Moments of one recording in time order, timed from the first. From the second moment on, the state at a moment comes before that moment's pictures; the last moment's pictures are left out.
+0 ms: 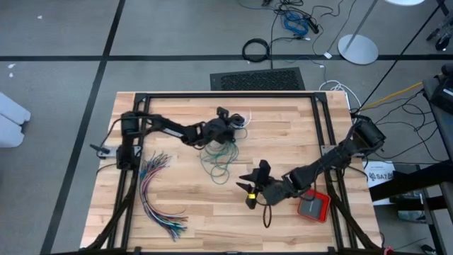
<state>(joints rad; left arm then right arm) 0.23 1.98 0.96 0.54 -0.53 1.08 0.51 1.63 0.88 0.18 0.70 0.69</state>
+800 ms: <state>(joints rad) 0.15 2.07 1.41 -0.01 -0.50 1.03 0.60 1.63 0.88 0.15 0.82 0.72</state>
